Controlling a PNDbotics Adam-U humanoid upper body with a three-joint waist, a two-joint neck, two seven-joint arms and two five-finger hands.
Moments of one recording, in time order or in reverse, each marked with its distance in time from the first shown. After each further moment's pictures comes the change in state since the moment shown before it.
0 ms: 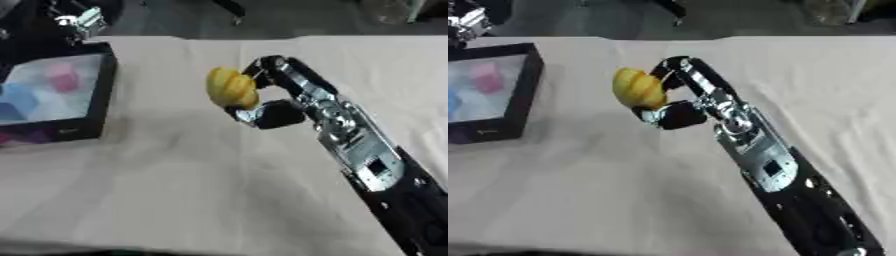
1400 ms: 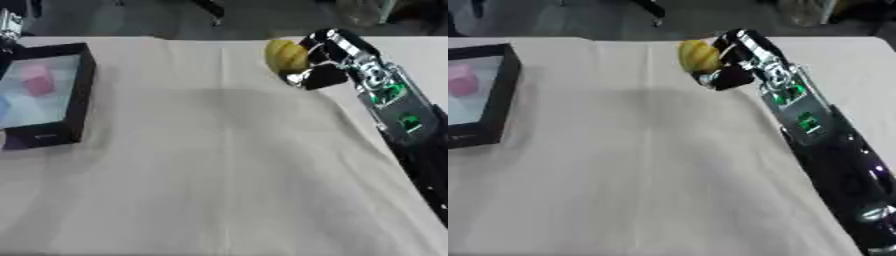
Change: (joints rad) left arm 0.148 -0.274 0.185 0.156 0.041 -0.260 0.458; right arm -0.048 -0.143 -0.181 0.138 0.054 0.069 0.014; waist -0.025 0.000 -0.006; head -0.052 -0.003
